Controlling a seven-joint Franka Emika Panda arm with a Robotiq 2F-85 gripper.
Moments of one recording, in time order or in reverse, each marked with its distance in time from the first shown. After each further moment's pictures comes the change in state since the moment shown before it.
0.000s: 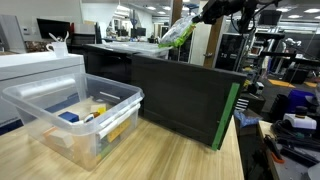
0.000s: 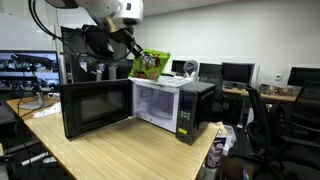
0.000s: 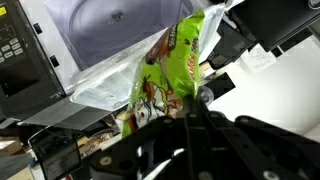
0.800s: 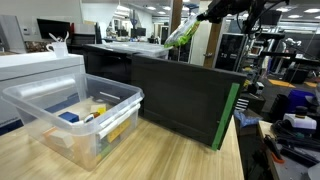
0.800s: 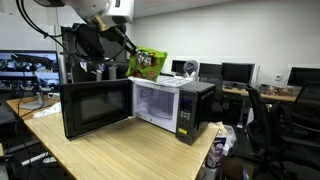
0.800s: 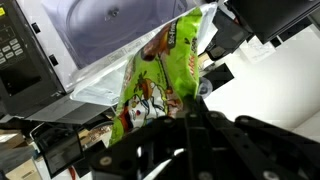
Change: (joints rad) arm -0.001 -0.081 -0.007 -0.071 0.032 0.026 -0.019
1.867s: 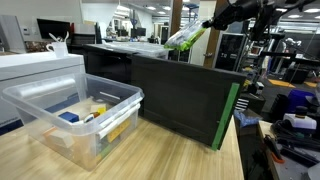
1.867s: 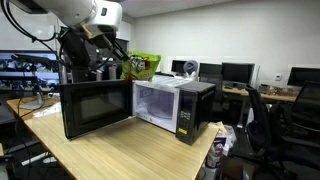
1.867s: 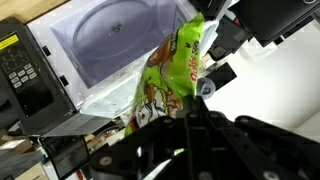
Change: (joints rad) arm -0.018 -0.077 -0.009 -0.106 0.000 0.013 0.000
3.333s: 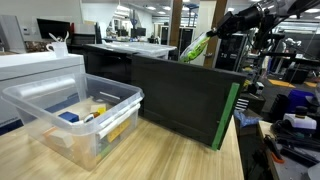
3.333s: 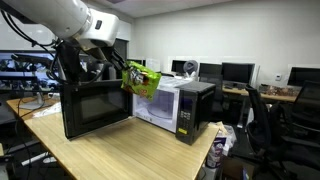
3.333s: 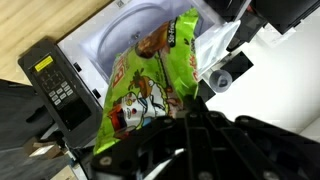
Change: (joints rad) arm -0.033 0.033 -0.037 -0.037 0.040 0.011 0.001
